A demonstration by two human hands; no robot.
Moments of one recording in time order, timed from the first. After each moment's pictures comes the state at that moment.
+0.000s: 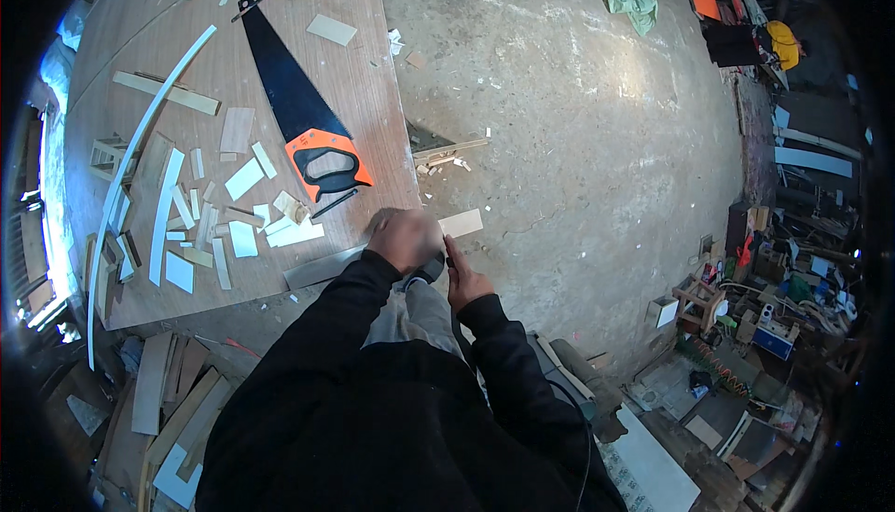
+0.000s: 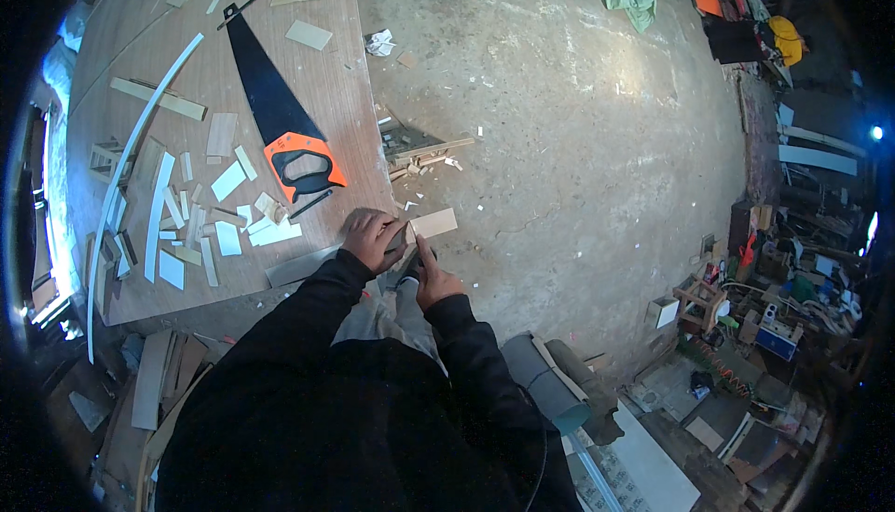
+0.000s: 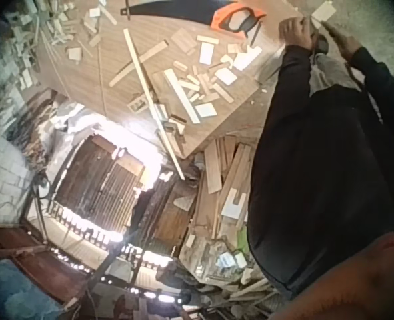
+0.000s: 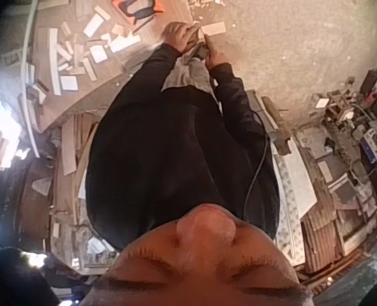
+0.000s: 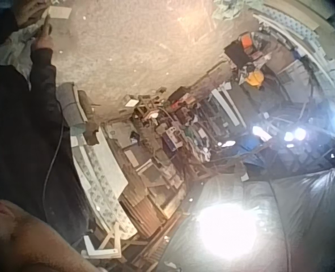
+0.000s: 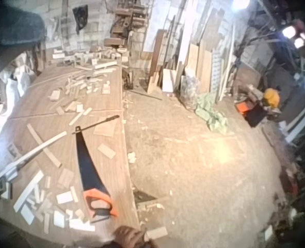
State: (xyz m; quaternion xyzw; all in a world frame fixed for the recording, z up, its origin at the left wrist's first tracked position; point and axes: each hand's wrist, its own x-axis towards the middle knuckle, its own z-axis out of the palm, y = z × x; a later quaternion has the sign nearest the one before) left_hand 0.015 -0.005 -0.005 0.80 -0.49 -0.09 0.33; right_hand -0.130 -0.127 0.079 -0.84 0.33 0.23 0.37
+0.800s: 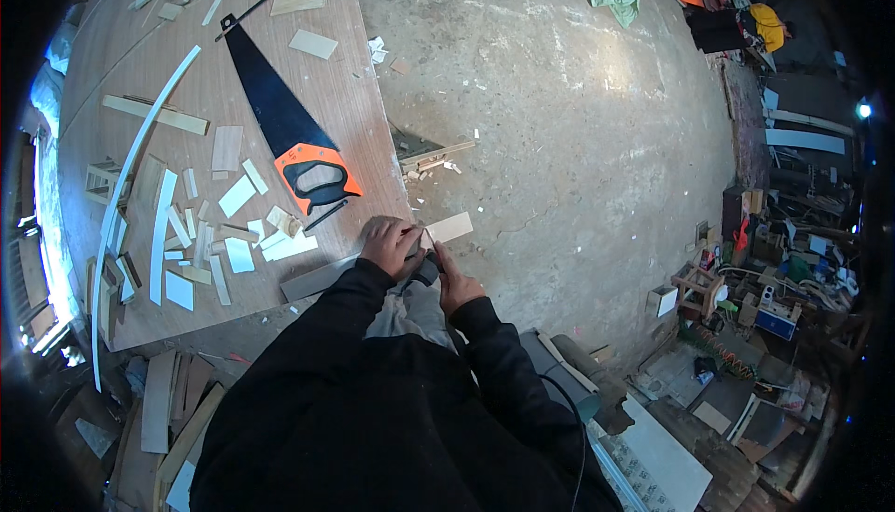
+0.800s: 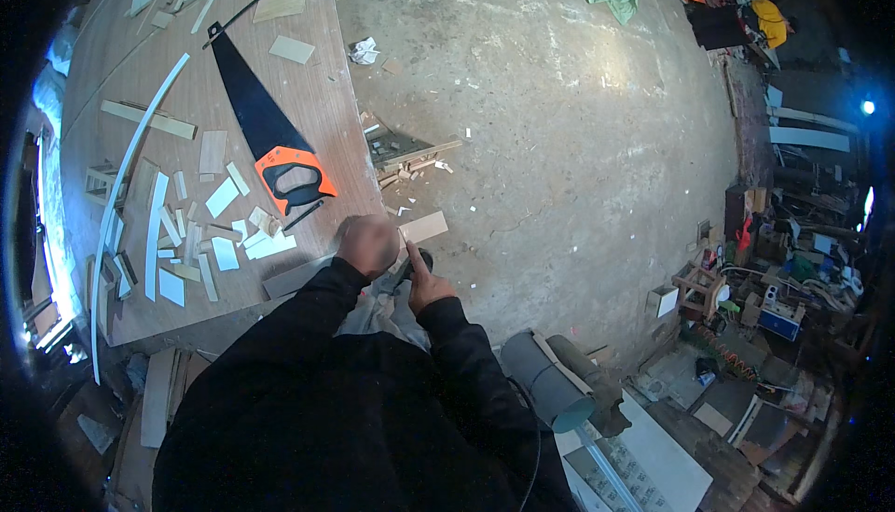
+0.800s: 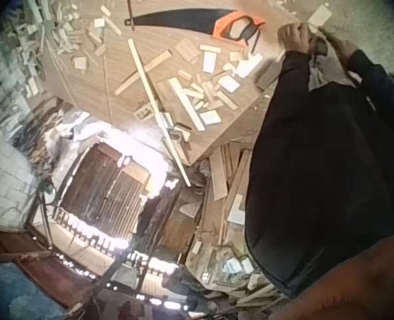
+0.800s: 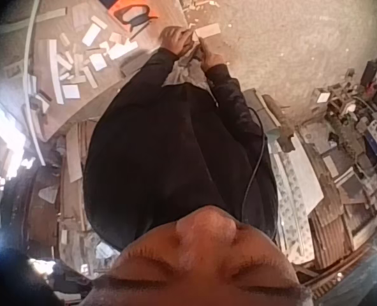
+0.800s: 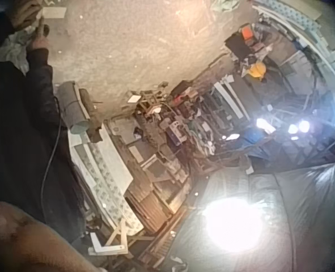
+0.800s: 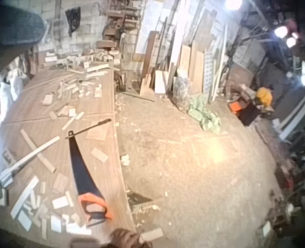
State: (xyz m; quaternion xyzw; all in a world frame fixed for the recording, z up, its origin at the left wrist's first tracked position) left_hand 0.018 -0.007 0.002 0.80 -0.48 -0.11 0.35; right_hand -0.122 -0.121 0.095 -0.83 0.35 0.24 0.37
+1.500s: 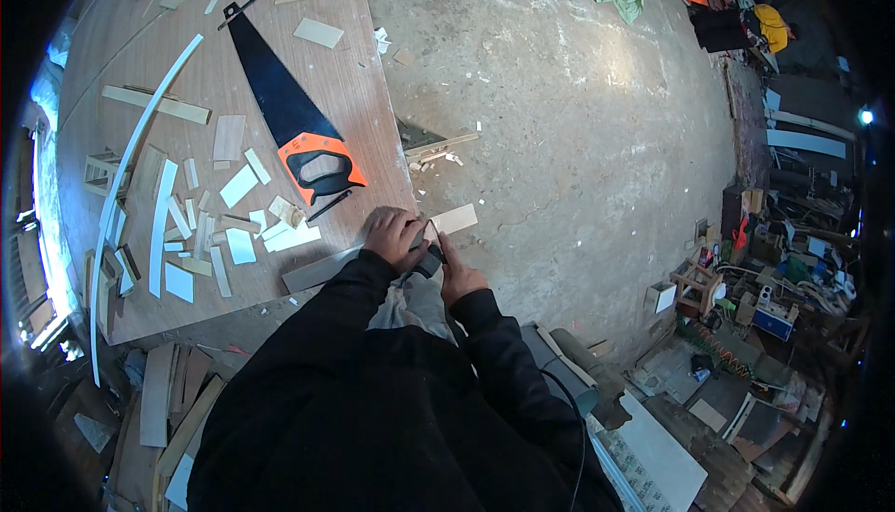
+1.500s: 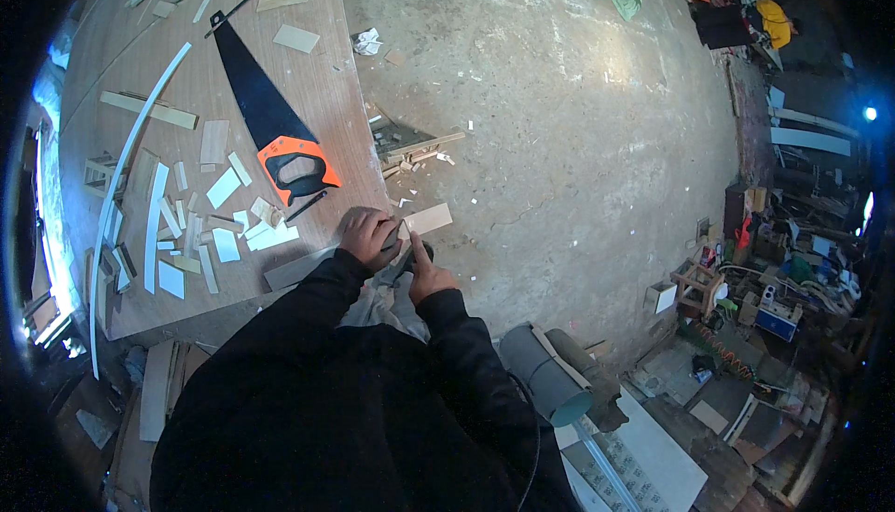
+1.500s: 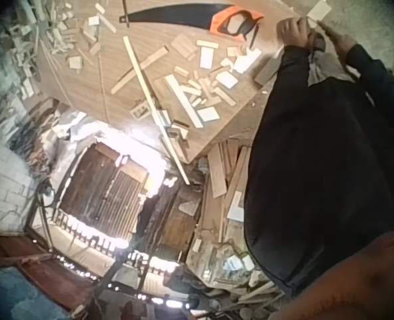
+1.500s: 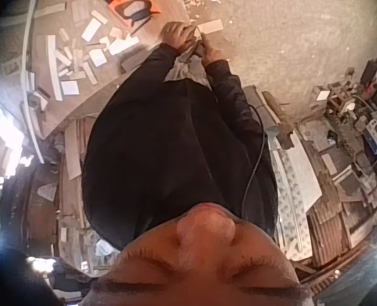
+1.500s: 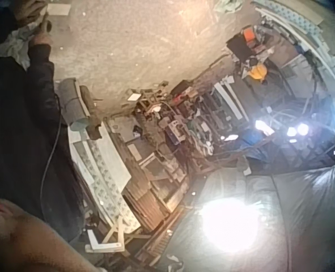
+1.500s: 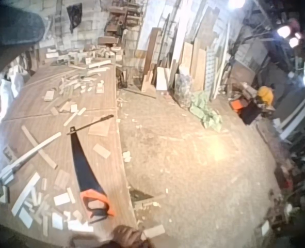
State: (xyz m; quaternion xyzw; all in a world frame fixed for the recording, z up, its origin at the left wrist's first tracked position) left_hand 0.018 -0.005 -0.005 0.80 -0.48 -0.09 0.35; right_hand -0.115 -0.117 0.094 -0.83 0.36 0.25 0.35
